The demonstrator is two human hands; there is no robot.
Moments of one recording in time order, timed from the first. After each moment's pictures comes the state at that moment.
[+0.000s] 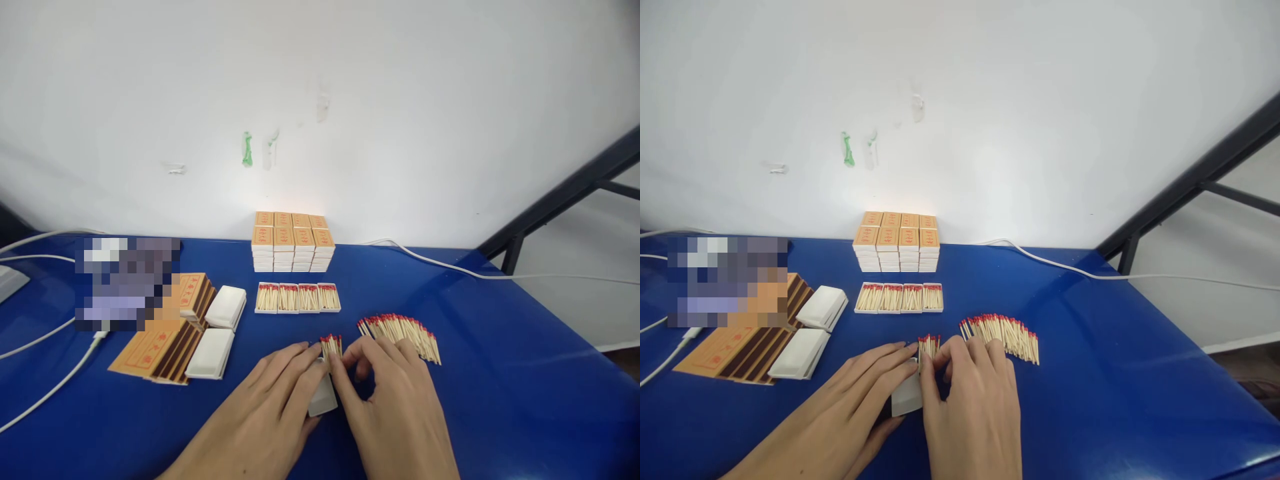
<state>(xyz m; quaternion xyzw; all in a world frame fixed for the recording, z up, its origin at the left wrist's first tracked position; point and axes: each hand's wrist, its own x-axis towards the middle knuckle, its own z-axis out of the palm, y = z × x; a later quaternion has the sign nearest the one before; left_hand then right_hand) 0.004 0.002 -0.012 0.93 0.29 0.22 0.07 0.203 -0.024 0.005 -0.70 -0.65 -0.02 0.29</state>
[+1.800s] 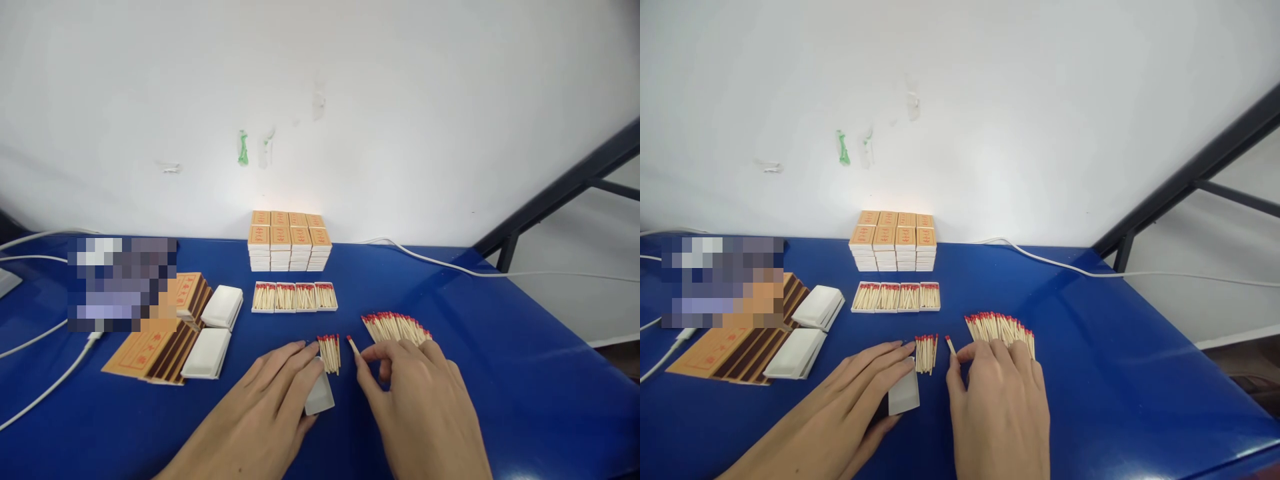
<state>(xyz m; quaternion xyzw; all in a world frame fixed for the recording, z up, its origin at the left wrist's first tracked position) 0.006 0.003 -0.012 0.94 0.28 0.20 0.01 0.231 -0.029 0.007 -0.73 -0.63 -0.08 0.24</state>
